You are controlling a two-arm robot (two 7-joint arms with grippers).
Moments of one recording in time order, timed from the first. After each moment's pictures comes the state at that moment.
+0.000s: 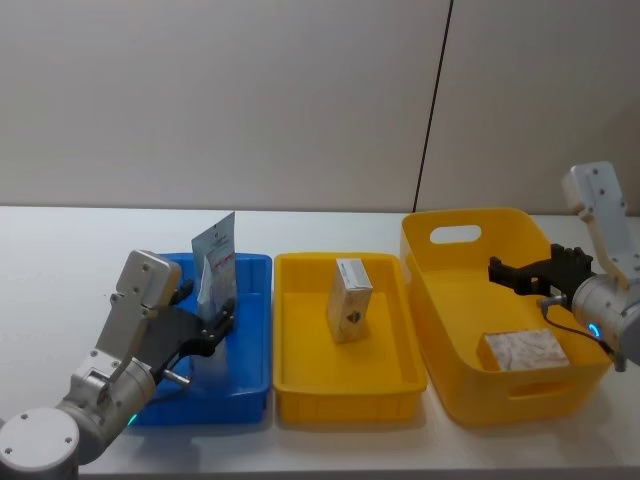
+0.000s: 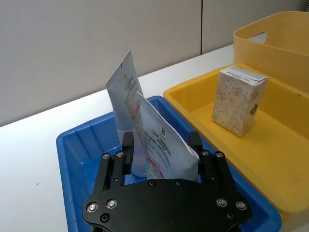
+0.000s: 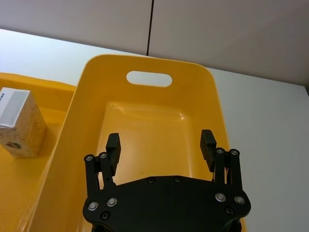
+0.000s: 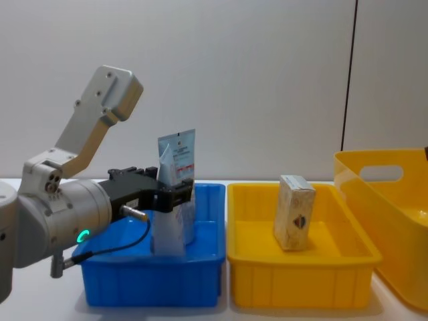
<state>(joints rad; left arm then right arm) -0.43 0.24 0.46 -1.27 -0.21 0.01 -0.15 0.43 0.30 -0.10 -1.44 0.11 0.58 0.16</state>
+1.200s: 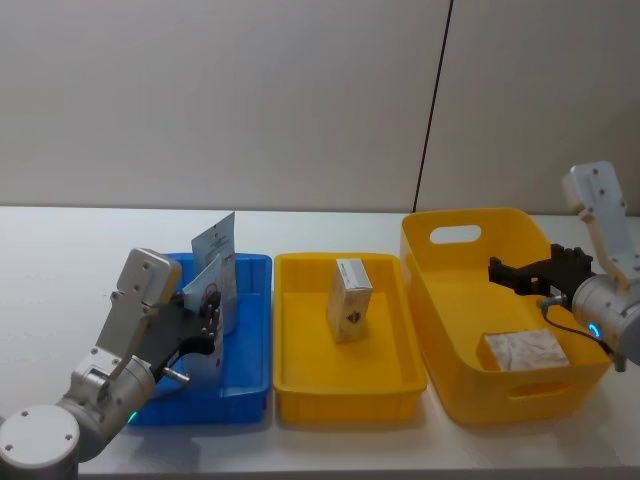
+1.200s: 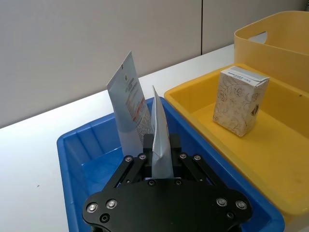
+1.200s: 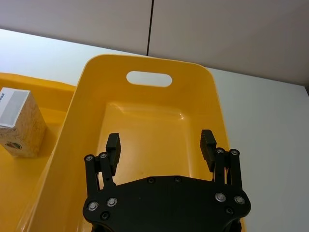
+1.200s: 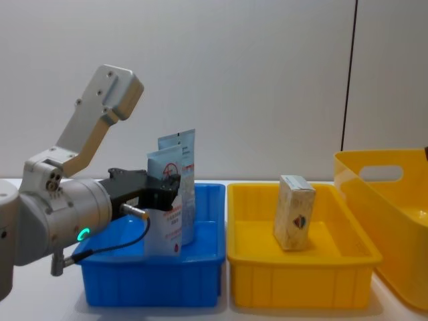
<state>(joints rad) -0.44 0.24 0.46 -1.26 -0.20 0.01 -0.16 0.43 0.30 -0.10 -1.44 0.11 0.58 0.16</state>
